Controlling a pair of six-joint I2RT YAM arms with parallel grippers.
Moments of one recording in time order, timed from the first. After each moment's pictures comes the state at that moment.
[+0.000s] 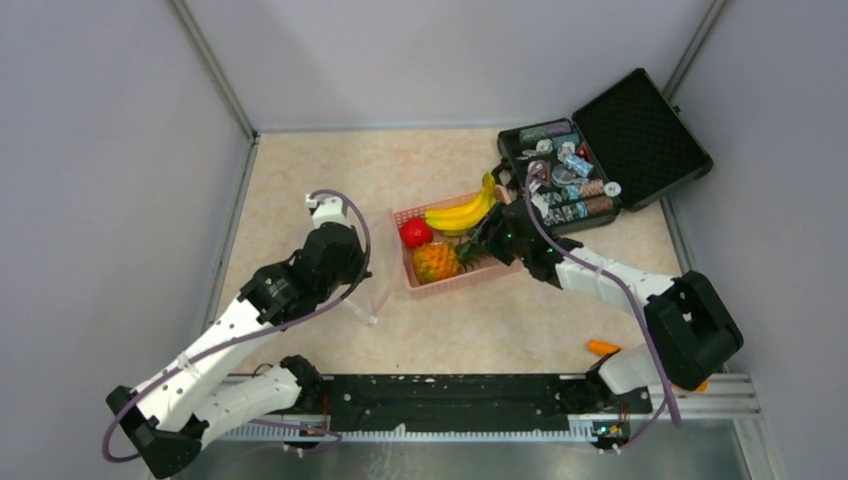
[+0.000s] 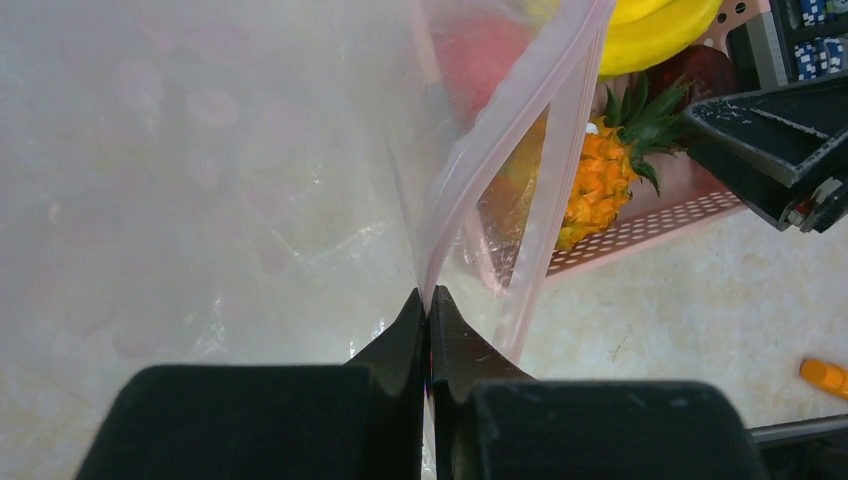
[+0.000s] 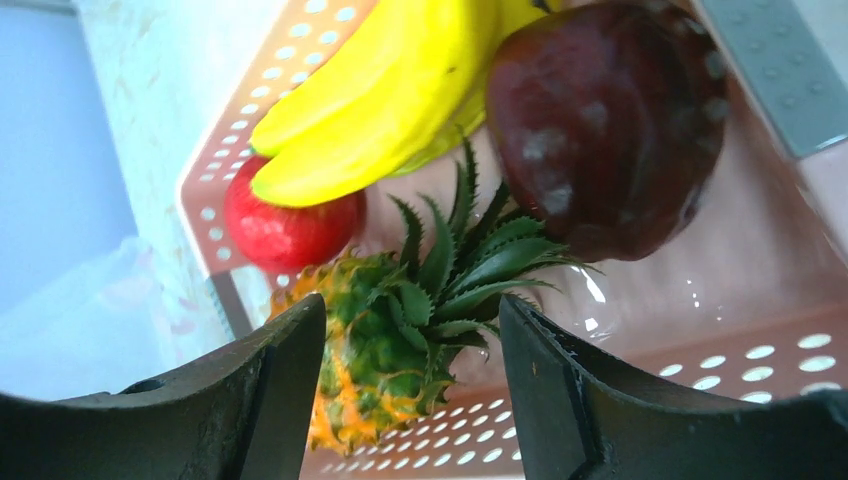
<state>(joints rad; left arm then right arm) -0.73 0.88 0.95 -0.75 -0.39 -0.68 0.62 1.40 0.77 0.03 0.10 1.01</state>
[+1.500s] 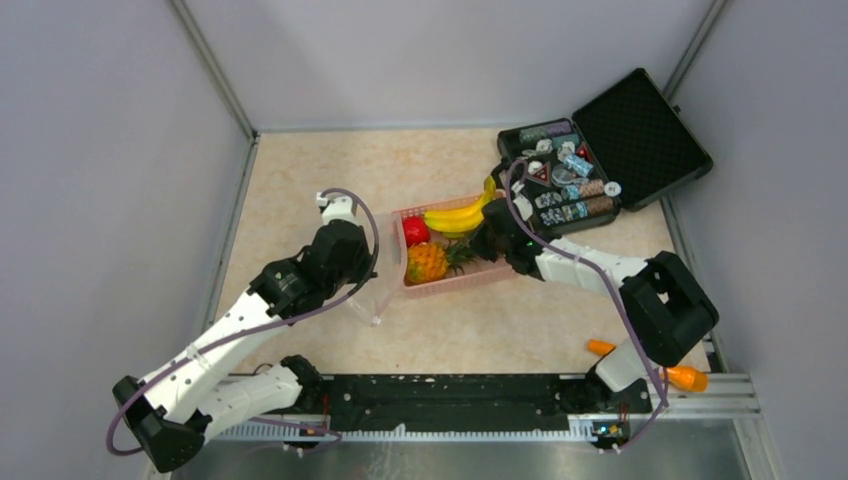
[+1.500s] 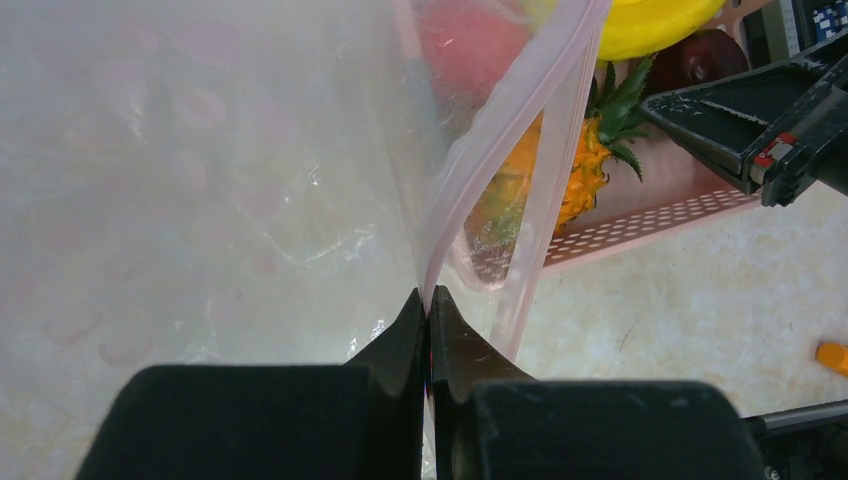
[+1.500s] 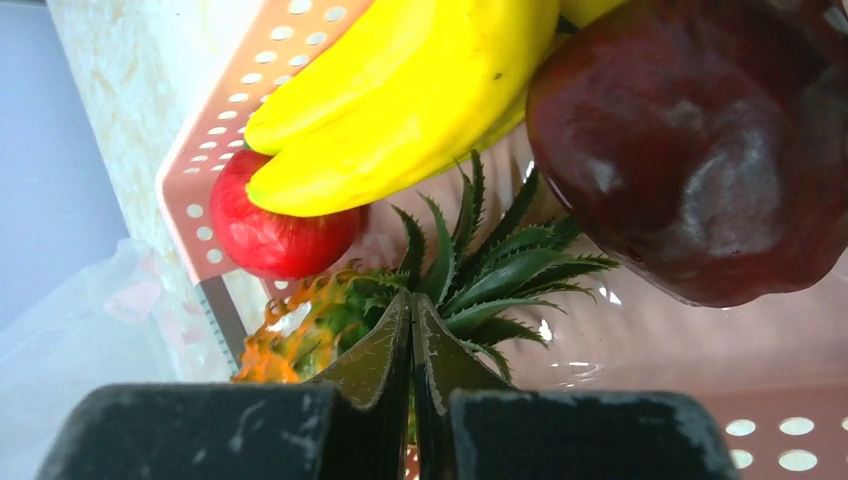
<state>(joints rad) -0.73 0.92 0.95 -0.73 -0.35 -0.66 0.68 1.56 0.88 -0.03 0.16 1.15</state>
